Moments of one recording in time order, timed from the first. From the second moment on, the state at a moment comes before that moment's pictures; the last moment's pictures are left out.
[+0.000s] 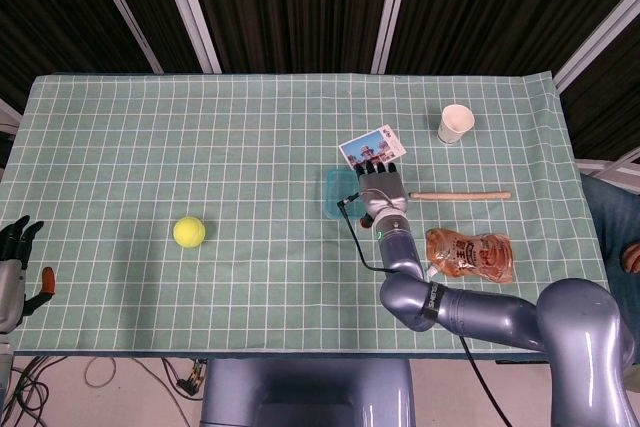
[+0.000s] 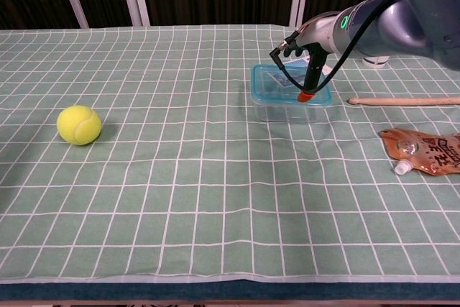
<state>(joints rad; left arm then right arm) -0.09 -1.13 -0.09 -1.75 1.28 1.43 0.18 1.22 -1.56 0.32 -1.46 0.04 1.00 -1.00</state>
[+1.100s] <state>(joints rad) -0.09 -1.13 -0.09 -1.76 1.26 1.42 0.18 1.06 -1.54 0.33 -1.45 -0.34 1.02 -0.64</state>
